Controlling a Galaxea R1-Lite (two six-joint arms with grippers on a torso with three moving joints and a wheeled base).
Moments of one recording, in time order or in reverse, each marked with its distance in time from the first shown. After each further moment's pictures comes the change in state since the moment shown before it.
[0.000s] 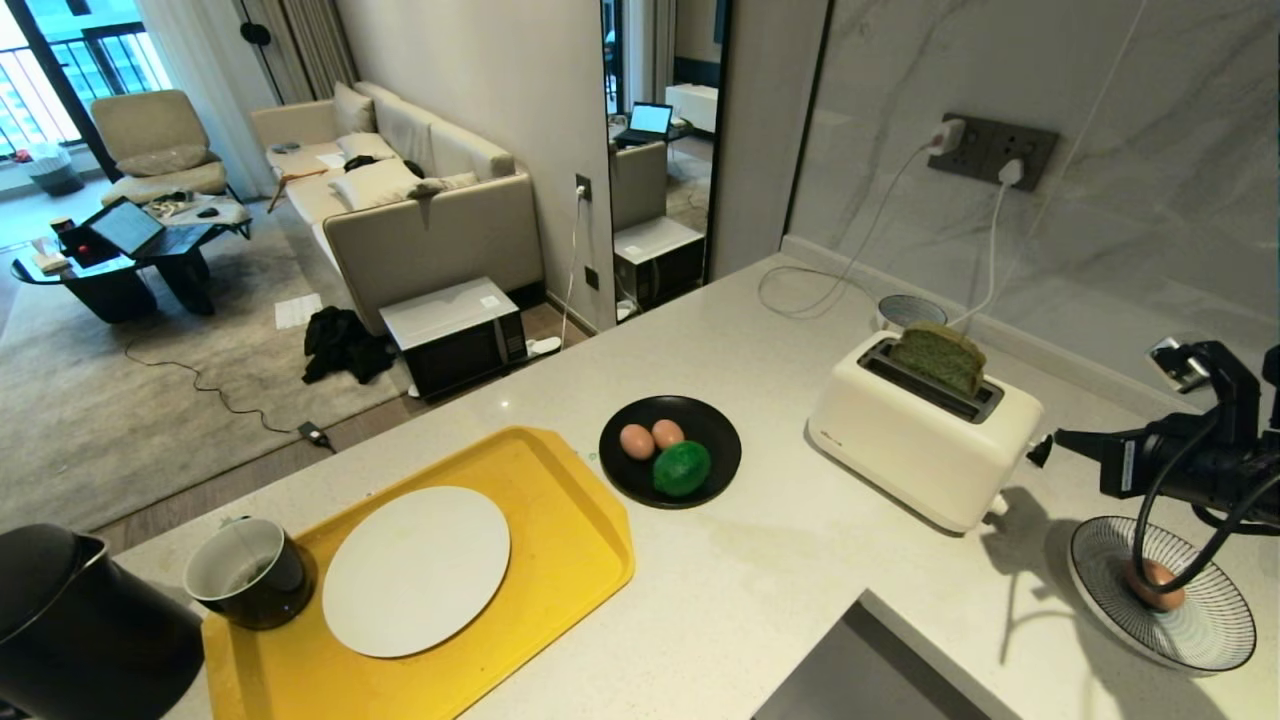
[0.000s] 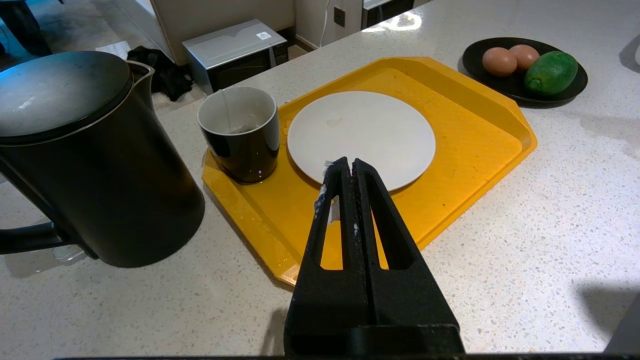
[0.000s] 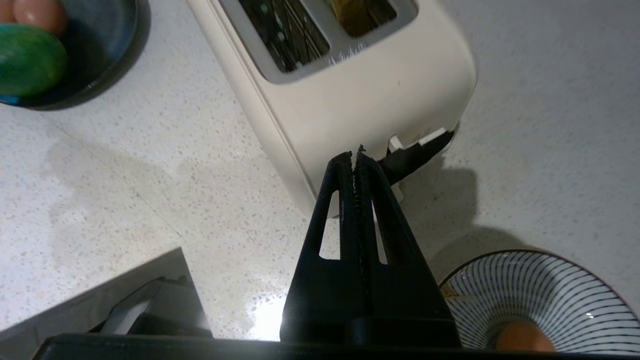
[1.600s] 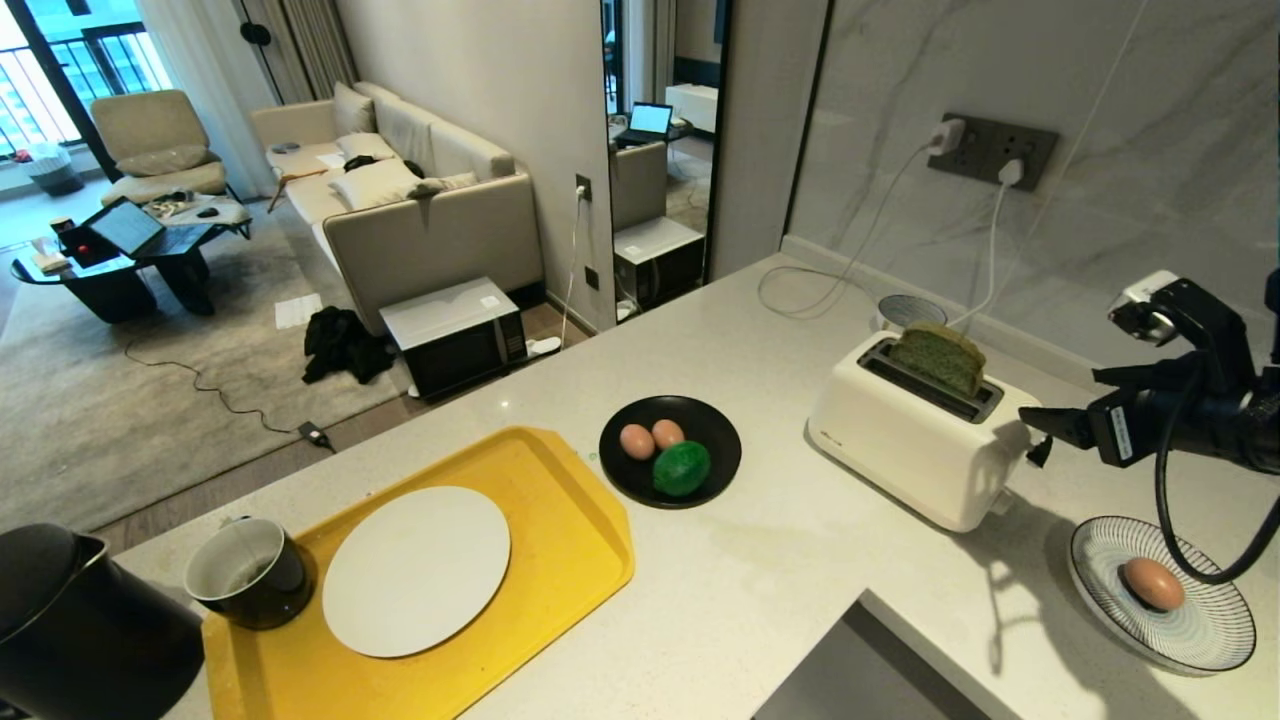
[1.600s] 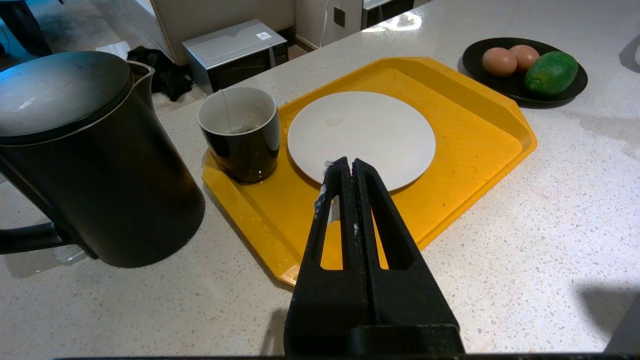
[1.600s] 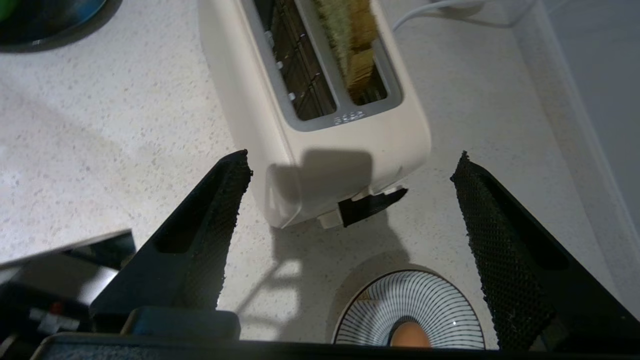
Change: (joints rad) left arm 0.000 0.000 0.000 0.000 0.000 0.000; right arm 0.160 -0.114 -0.175 0.279 -0.233 -0.265
